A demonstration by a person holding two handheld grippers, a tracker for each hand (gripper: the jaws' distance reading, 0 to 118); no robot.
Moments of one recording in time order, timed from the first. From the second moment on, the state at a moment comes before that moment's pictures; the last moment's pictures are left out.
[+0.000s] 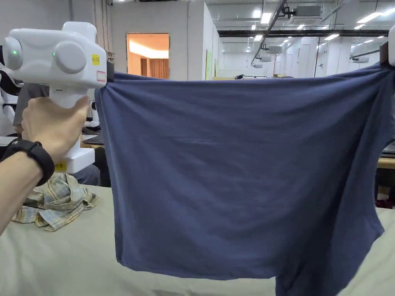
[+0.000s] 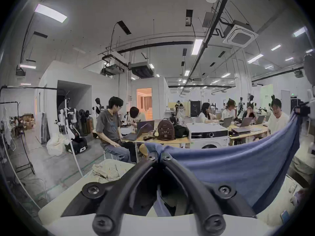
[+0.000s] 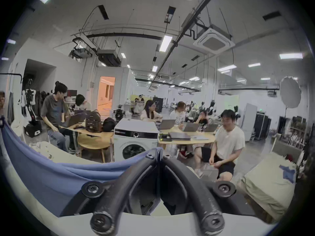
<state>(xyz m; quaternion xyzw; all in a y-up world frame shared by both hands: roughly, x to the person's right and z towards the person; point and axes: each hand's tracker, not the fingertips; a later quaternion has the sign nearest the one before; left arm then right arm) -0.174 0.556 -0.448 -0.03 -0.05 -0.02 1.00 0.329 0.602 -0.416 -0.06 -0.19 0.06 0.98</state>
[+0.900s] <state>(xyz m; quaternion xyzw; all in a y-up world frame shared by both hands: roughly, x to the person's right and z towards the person) -0.216 0.416 -0.336 -0.08 -0.15 0.02 0.98 0.333 0.481 -0.303 -0.08 -0.09 0.01 0.99</state>
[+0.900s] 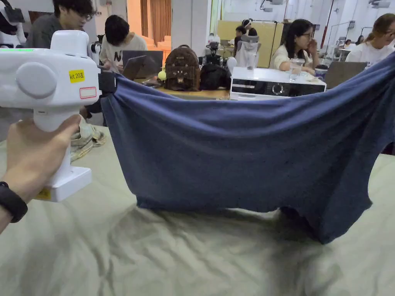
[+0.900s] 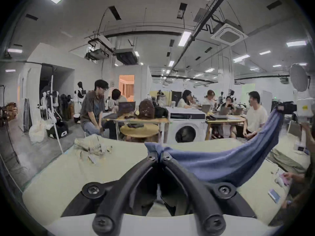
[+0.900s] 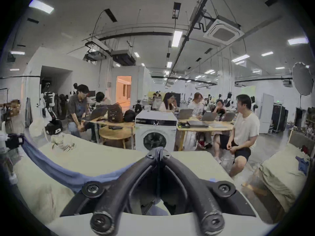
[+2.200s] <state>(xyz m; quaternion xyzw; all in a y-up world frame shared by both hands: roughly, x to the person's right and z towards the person) -0.204 0.221 -0.110 -0.17 -0.19 0.06 0.97 0.272 0.182 -0.037 -0.20 -0.04 -0.11 0.97</state>
